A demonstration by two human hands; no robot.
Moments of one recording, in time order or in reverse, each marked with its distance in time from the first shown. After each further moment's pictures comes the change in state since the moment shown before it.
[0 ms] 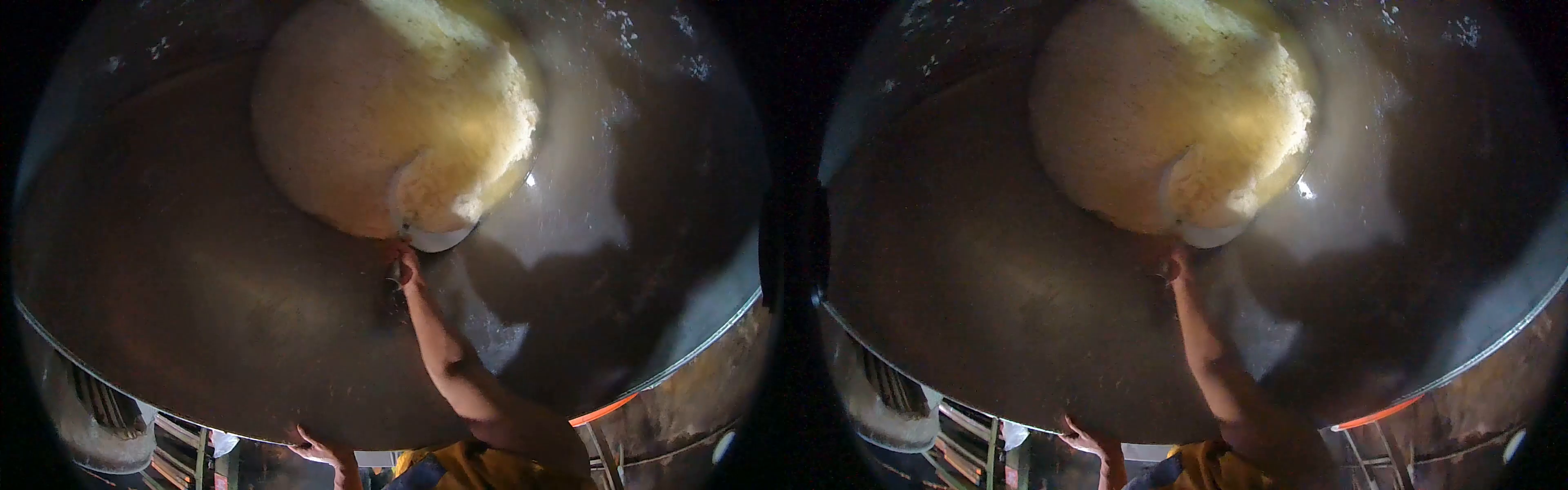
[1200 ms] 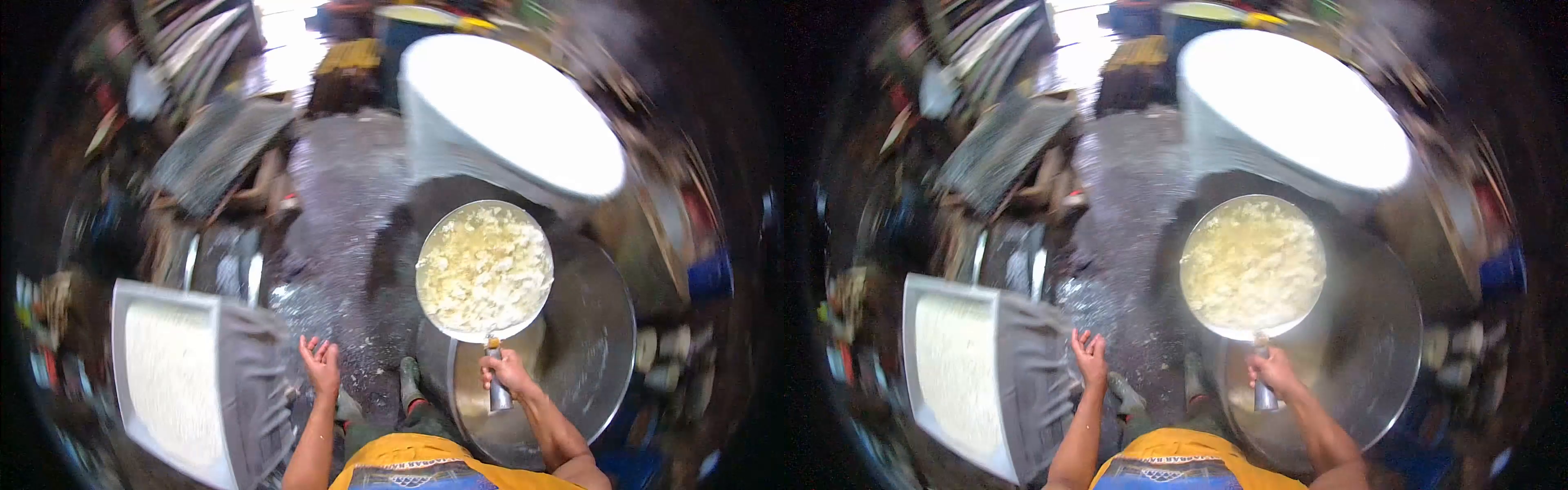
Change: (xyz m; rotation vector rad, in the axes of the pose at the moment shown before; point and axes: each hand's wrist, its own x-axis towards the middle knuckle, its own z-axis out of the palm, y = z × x) left_hand -0.105 -0.326 0.004 -1.642 0.393 -0.489; right_hand -0.527 0.127 0.003 -2.047 -0.715 -0.281
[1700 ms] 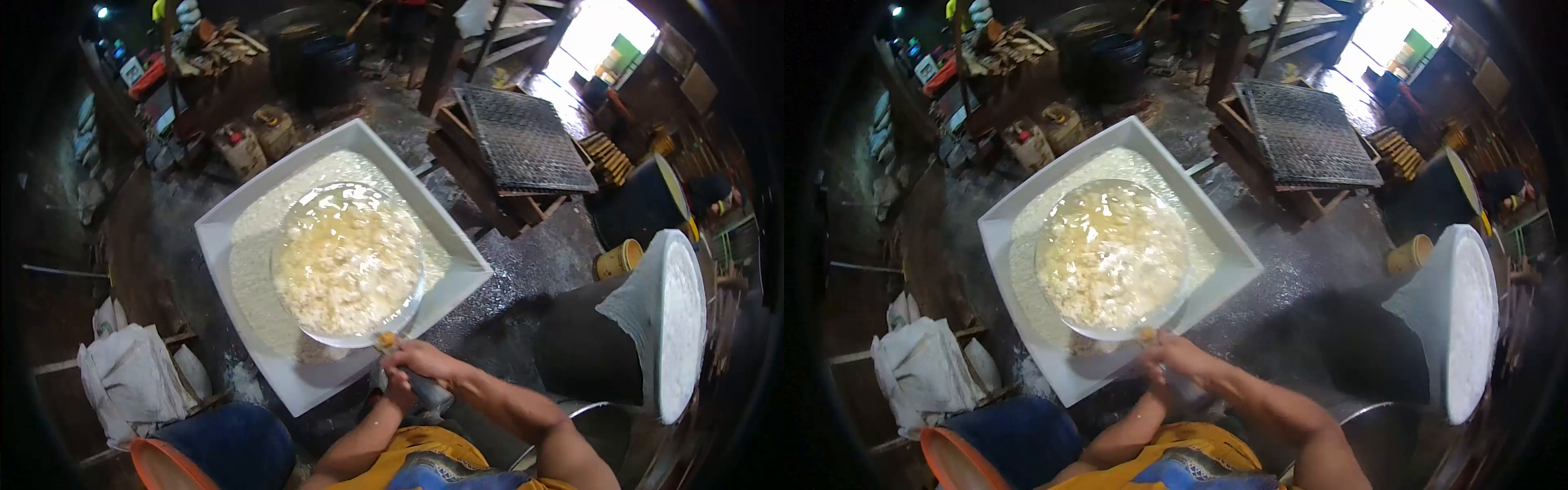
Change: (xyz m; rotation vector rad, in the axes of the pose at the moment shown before) left_hand -0.014 -0.040 -0.248 -0.940 0.380 -0.151; right_hand -0.067 0.079 0.599 -0.832 -1.123 0.450
